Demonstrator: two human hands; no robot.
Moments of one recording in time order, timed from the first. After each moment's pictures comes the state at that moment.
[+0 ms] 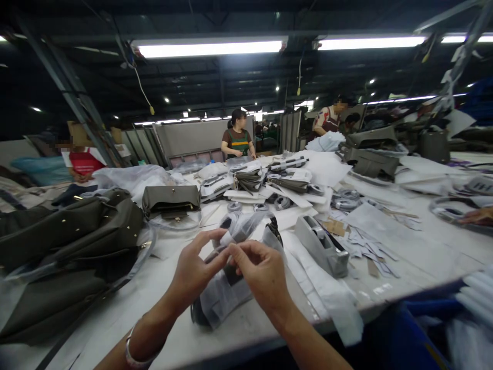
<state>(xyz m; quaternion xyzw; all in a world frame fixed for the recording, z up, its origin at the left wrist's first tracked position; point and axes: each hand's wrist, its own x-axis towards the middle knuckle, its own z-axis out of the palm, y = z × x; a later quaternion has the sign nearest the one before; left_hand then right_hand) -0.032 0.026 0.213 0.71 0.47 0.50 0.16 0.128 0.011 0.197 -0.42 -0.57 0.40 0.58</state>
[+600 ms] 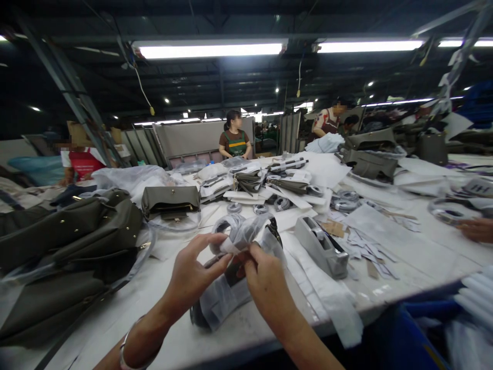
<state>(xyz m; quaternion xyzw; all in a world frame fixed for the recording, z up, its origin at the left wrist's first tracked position) -0.035 0.021 0.210 0.73 0.46 0.49 0.11 0.140 0.012 0.192 -0.48 -0.65 0.33 0.49</state>
